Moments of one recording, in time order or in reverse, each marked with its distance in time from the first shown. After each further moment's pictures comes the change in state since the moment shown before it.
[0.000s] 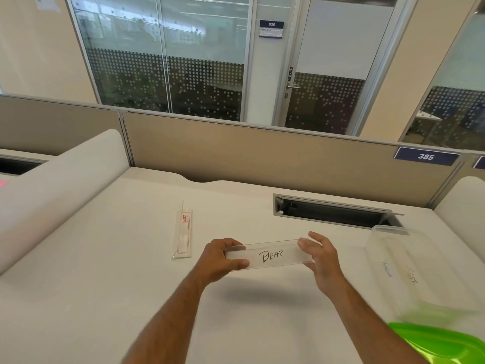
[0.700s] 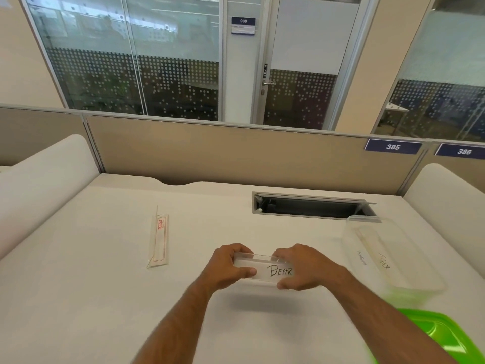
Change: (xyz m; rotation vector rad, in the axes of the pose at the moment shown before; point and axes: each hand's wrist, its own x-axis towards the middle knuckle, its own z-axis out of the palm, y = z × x) left_hand 0.017 0.011 0.063 0.034 -0.150 0.112; right_hand -0.007 -0.029 -0.032 -1.548 -0.526 -0.420
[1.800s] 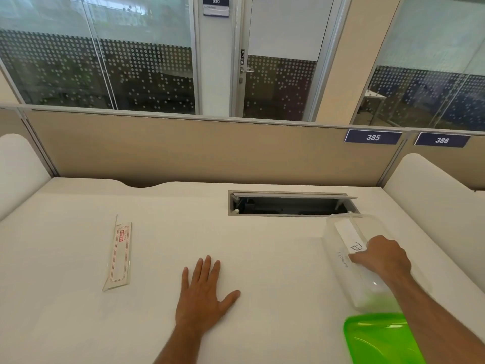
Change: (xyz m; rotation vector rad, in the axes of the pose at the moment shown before) left_hand 0.020 -0.078 0.064 0.958 0.135 -0.037; right_hand -0.056 0.187 -0.023 0.157 0.301 1.042
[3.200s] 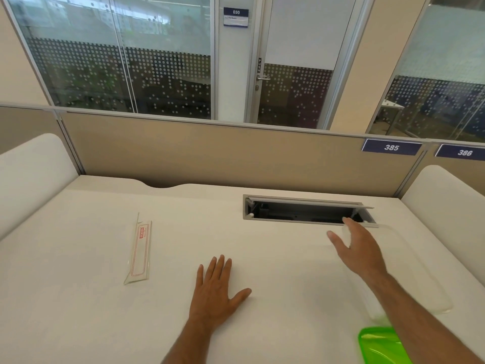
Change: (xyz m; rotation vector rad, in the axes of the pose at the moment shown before) left_hand 0.000 -0.005 -0.017 -0.081 0.007 0.015; right_hand -0.020 -0.065 0.027 0.346 0.217 -0.483
